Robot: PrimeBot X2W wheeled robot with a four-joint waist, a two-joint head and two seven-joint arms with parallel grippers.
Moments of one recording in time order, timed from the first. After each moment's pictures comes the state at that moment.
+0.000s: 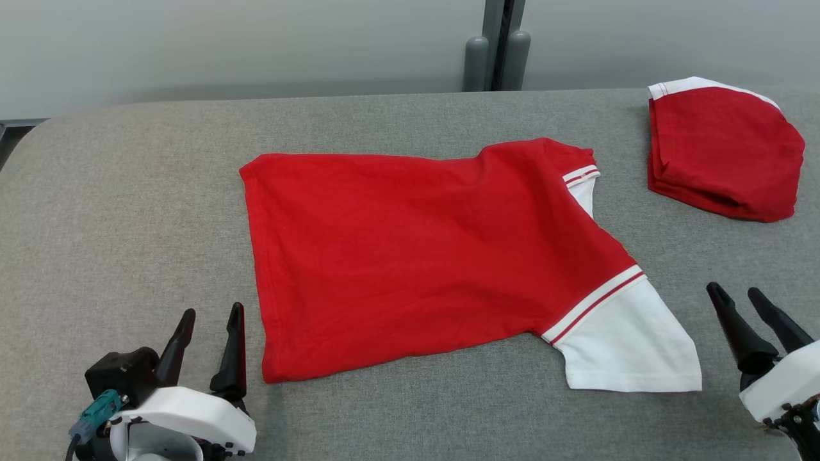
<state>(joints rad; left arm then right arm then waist) -0.09 0.38 -0.44 0.11 -0.78 0.28 -0.20 -0.04 -0.20 -0.14 0.00 0.62 0.13 0.38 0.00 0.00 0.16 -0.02</state>
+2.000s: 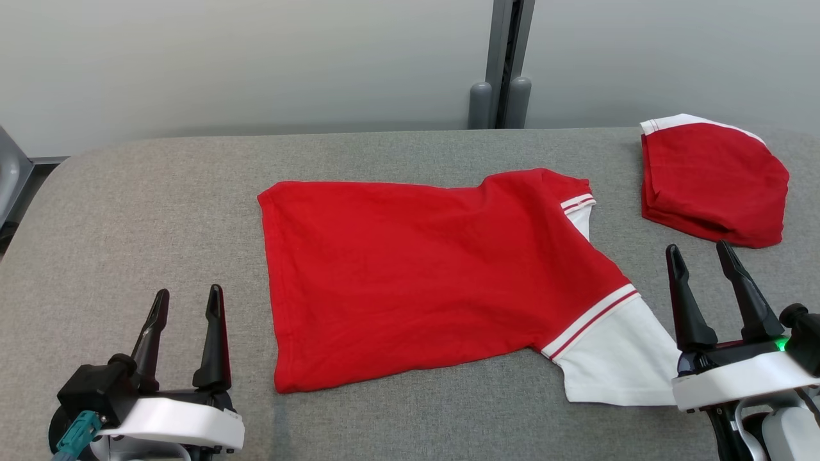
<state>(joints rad) -0.02 0.33 -0.29 0.02 -0.59 0.23 -0.26 -0.13 -0.17 0.07 0.16 0.36 0.13 -0.26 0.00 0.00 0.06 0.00</state>
